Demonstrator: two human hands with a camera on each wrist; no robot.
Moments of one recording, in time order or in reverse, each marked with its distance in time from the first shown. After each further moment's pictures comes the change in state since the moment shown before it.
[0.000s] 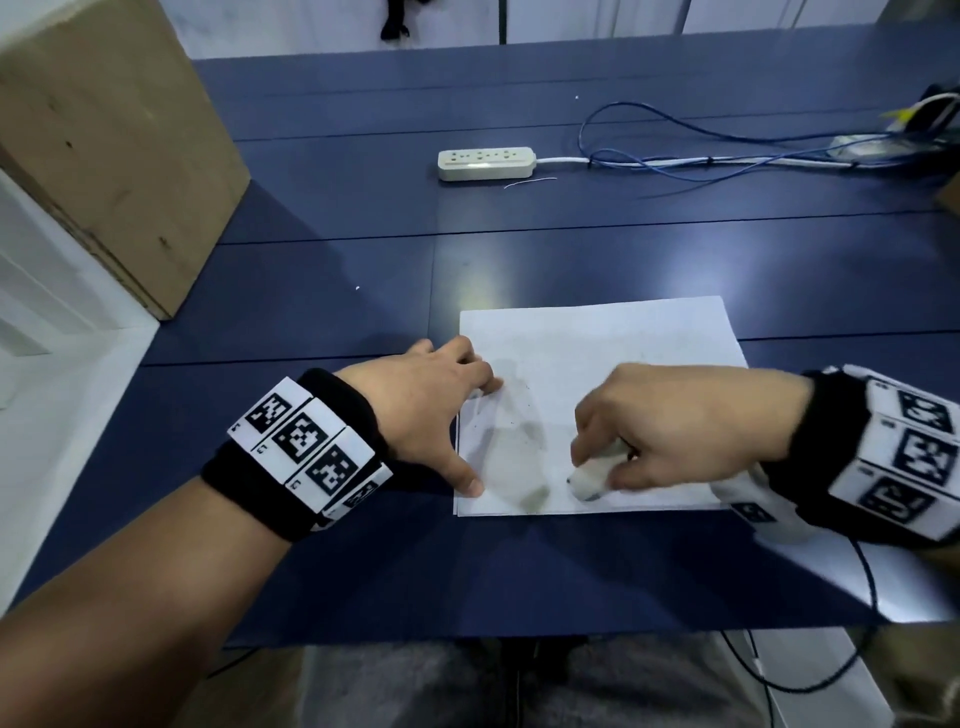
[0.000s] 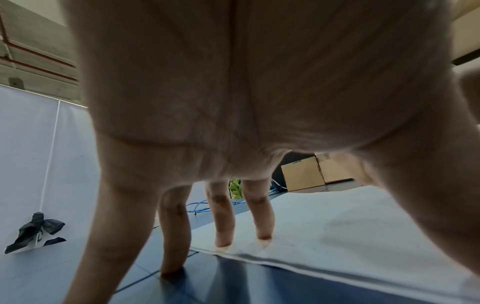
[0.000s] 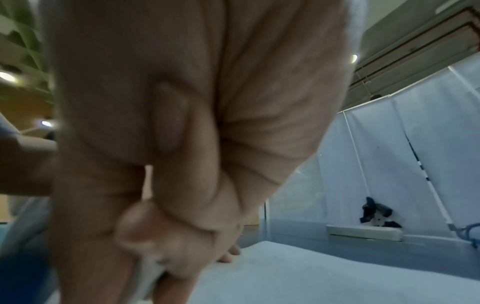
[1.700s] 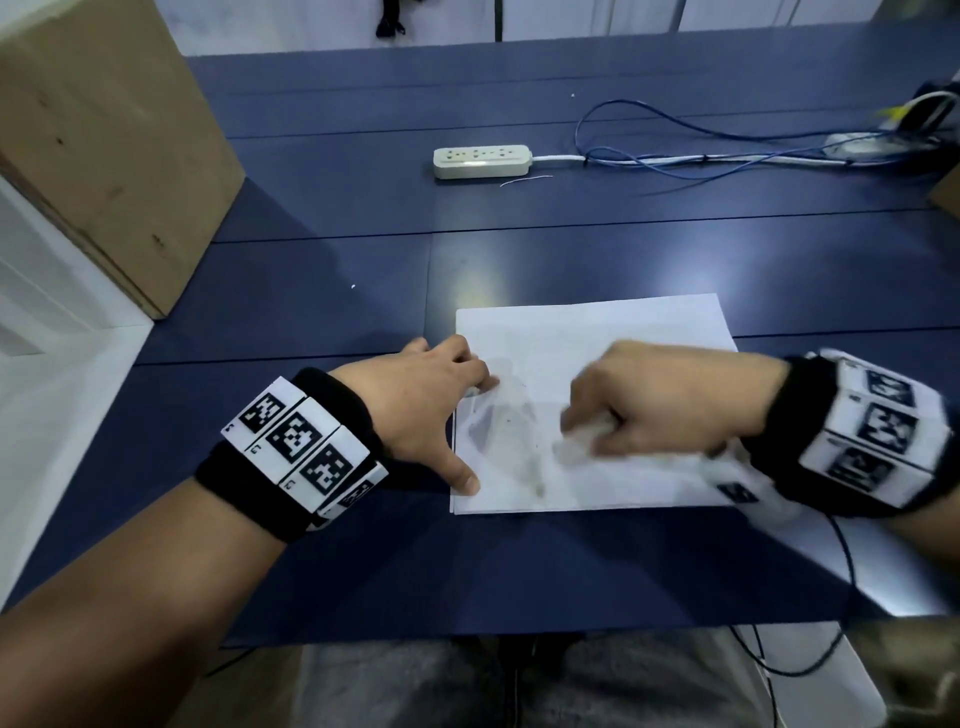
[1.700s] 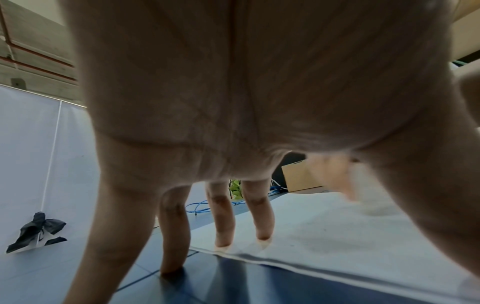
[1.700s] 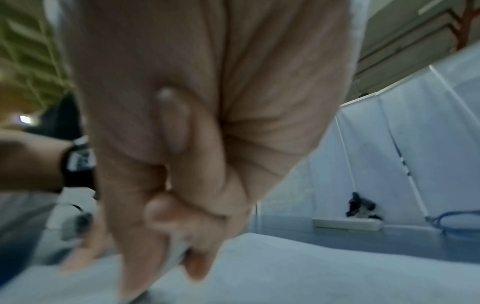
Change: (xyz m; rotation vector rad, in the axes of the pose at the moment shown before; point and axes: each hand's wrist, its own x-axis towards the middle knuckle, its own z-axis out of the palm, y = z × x) left_hand 0.000 0.000 0.001 -0.015 0.003 -0.001; right_hand 0.008 0.014 -0.002 0.004 0.113 0.027
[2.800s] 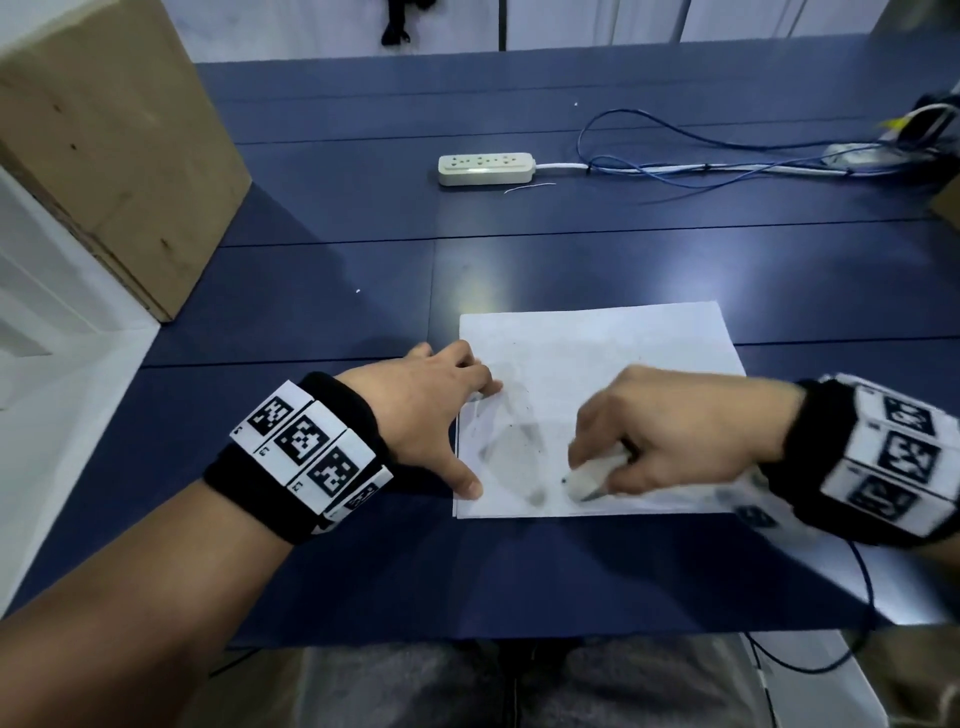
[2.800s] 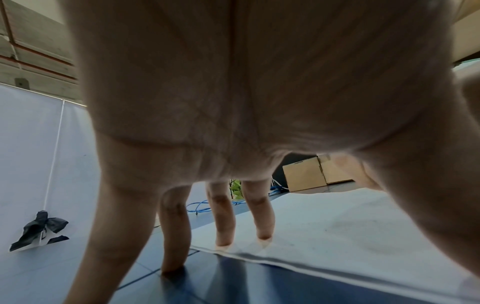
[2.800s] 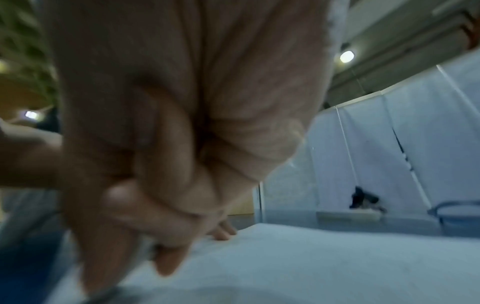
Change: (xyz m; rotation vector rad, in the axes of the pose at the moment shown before) left_hand 0.000 -0.001 0.001 -0.003 0.008 0.002; right_hand -0.010 -0.002 0.006 0.038 -0.031 -0.064
